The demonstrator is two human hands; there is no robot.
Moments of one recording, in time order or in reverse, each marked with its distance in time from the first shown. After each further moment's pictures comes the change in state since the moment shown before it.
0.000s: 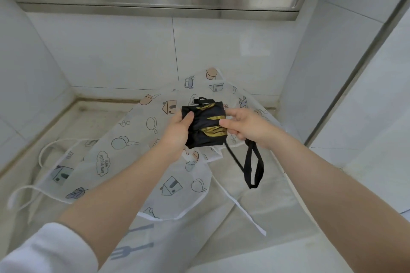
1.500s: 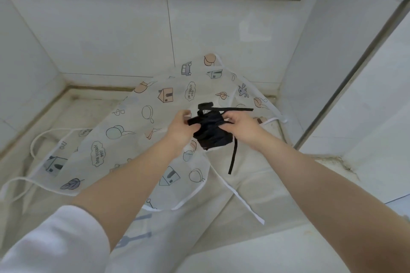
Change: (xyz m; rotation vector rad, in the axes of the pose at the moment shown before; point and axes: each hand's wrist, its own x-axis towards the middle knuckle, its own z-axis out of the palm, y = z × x) left_hand 0.015 -0.034 -0.004 0.372 -0.011 -0.074; right_hand 0.014 0.038 0.021 -0.197 0.177 0.022
